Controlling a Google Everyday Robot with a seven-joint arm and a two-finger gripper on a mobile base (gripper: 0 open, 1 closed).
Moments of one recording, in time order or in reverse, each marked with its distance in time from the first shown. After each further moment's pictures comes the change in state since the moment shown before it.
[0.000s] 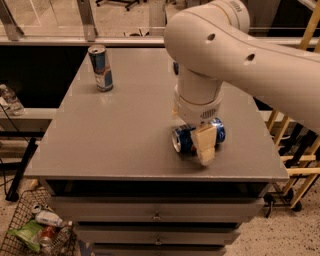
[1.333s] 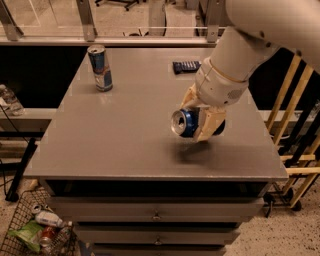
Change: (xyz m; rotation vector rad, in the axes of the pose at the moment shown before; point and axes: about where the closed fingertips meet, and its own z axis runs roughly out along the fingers) arm 0.001 -0.004 -0.045 0.065 -0.353 0.025
